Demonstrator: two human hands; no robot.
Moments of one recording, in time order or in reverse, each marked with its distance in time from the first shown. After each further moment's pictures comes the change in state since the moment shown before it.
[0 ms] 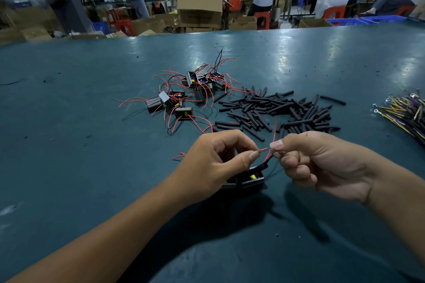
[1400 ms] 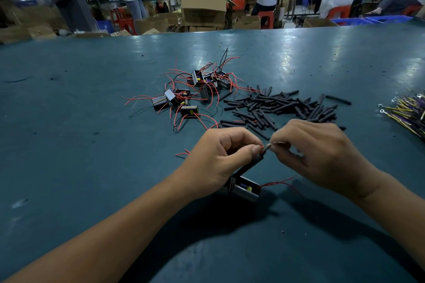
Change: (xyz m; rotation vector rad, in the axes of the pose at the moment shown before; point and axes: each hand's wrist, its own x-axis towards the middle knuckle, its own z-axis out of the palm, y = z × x) left_hand 0.003 -0.001 0.002 -0.069 0.008 -0.036; right_hand 0.024 0.016 -0.019 -1.442 0.314 -1.433
